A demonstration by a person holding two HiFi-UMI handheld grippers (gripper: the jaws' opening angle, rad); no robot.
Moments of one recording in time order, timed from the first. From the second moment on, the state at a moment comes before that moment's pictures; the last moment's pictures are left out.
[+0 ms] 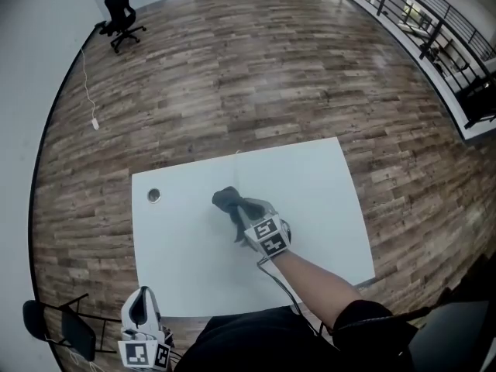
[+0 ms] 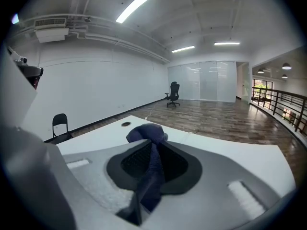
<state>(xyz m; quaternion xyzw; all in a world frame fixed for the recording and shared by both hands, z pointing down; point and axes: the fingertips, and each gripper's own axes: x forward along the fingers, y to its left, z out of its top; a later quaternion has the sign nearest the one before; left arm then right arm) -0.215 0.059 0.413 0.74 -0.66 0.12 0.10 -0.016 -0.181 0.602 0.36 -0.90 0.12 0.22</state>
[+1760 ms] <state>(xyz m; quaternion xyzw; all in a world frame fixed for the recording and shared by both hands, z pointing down) -0.224 -0.015 0.464 0.81 -0.56 0.03 0.14 -0.010 -0.152 0.592 0.35 -0.84 -0.01 0.41</state>
